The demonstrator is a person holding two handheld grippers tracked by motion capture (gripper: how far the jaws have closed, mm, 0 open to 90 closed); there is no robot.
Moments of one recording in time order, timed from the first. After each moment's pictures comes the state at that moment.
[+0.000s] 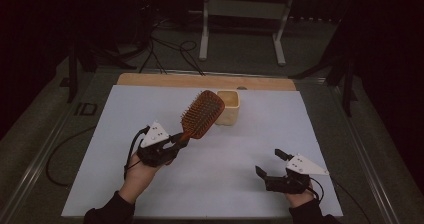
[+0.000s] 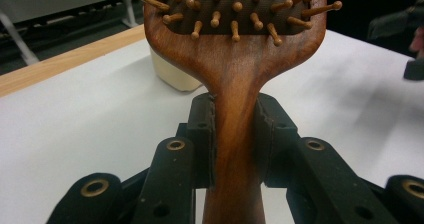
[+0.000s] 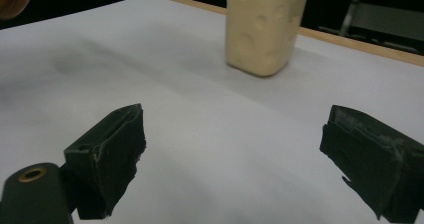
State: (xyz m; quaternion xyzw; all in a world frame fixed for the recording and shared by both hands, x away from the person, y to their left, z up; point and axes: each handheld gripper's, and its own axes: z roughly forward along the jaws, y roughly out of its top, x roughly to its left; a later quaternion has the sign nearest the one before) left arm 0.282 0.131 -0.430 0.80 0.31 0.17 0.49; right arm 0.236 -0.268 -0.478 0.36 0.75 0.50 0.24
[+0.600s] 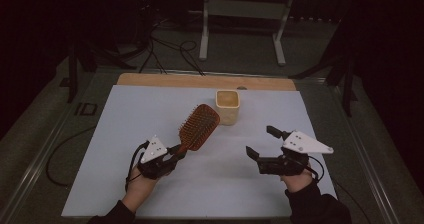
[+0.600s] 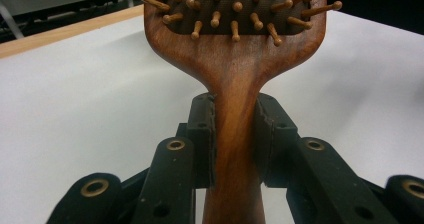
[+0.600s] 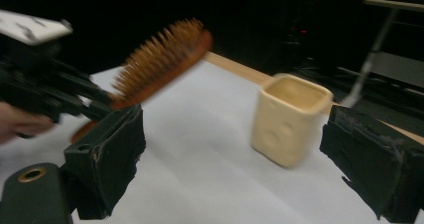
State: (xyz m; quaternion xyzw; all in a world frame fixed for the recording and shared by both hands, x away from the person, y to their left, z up) left arm 0.270 0.141 -0.477 0.79 0.32 0.17 0.49; right arm 0.251 -0.227 -0.384 0.30 0.75 0.55 0.23
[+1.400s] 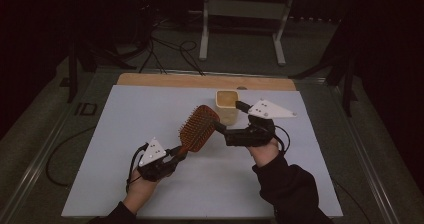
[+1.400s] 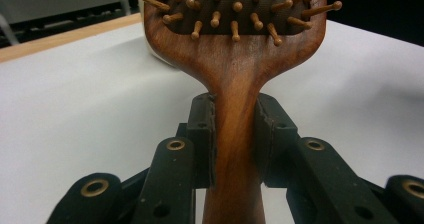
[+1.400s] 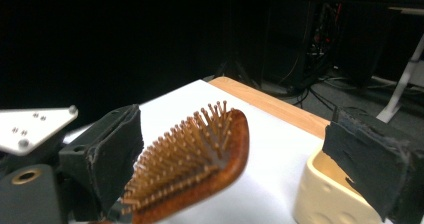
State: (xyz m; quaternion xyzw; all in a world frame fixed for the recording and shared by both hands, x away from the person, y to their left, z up) left arm 0.266 0.140 -0.478 0.78 0.31 0.17 0.51; right arm 0.303 -0.151 -0.351 0.30 0.73 0.57 0.20
